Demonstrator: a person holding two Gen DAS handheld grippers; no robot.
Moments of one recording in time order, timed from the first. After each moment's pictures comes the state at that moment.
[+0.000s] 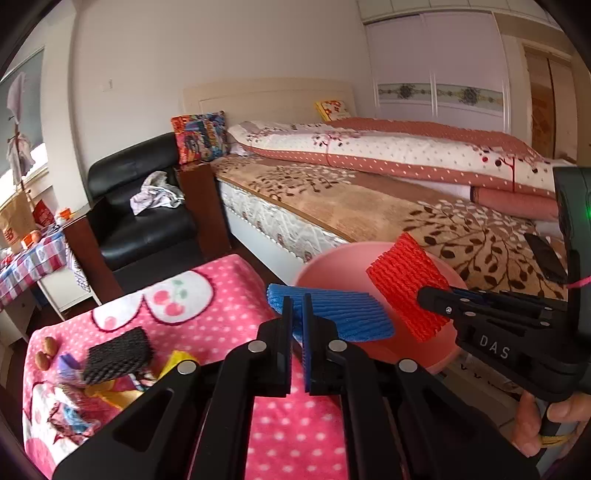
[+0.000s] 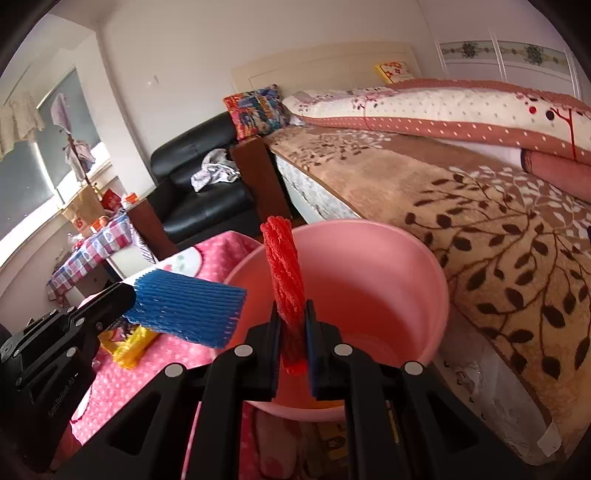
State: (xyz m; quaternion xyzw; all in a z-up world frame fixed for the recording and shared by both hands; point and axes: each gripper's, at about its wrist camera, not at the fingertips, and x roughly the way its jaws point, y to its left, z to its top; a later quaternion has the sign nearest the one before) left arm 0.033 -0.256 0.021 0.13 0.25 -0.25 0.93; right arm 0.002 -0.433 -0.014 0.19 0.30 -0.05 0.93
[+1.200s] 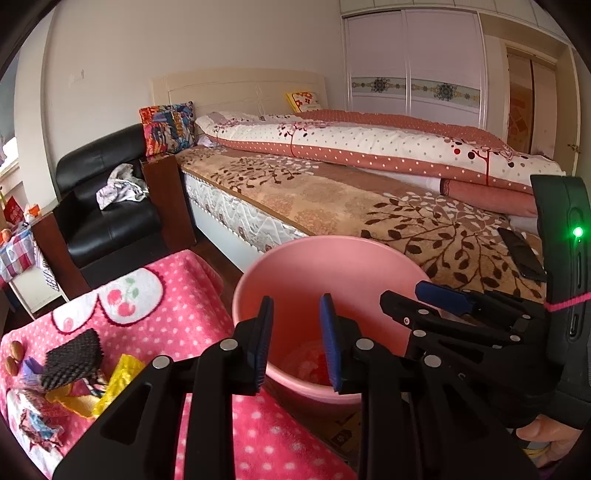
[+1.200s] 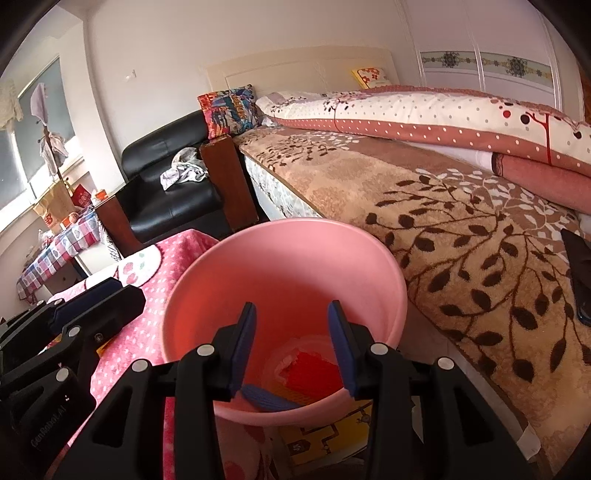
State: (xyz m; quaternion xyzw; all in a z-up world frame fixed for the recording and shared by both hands) left arm 0.033 -0.277 0.016 0.12 0.26 -0.30 0.91; right arm 0.003 -0.441 -0.025 0.16 0.30 -0.11 0.93
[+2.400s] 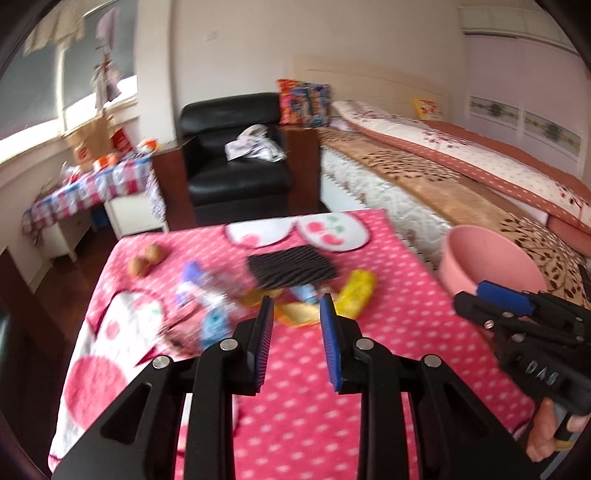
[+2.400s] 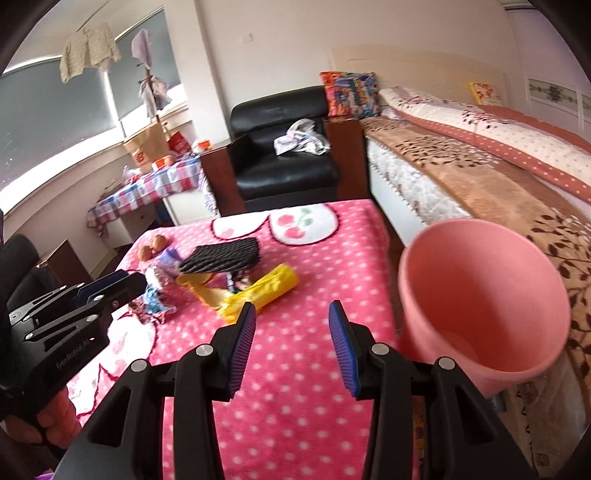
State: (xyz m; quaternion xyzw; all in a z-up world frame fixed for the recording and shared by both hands) left arm 0.027 -0.050 0.017 0.04 0.30 -0.09 0.95; right arm 0.014 -0.253 -0.003 0.08 0.32 0.09 0.94
